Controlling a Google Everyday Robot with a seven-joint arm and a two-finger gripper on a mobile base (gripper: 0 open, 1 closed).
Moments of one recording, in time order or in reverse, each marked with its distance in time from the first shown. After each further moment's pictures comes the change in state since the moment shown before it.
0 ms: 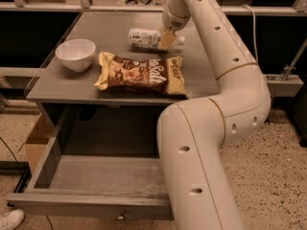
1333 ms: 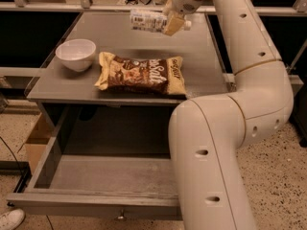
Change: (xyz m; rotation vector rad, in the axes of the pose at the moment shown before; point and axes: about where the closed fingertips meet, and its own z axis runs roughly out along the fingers) arm -0.010 -0.008 -0.075 0.073 -0.110 -0.066
